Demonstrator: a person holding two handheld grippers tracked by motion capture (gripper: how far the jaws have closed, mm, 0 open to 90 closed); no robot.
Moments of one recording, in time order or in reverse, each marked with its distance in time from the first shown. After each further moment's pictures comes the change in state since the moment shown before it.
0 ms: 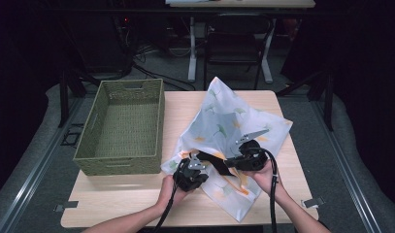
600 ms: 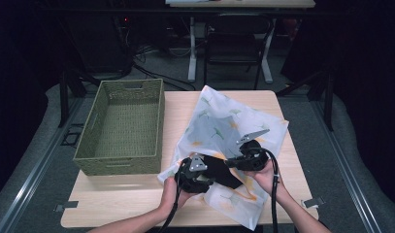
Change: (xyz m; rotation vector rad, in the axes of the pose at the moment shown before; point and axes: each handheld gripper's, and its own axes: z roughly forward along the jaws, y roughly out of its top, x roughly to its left) left arm -0.008 0.019 -0.009 -0.108 0.114 -0.024; right arm 0.001 0.000 -0.004 0.005 0.005 -0.009
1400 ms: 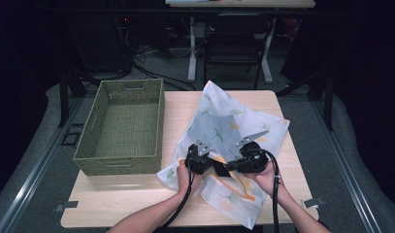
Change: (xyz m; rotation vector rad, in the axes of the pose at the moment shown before) left arm 0.030 0.017 0.056 -0.153 0.150 -0.107; right arm 0.000 -0.004 0.002 0.038 0.037 0.017
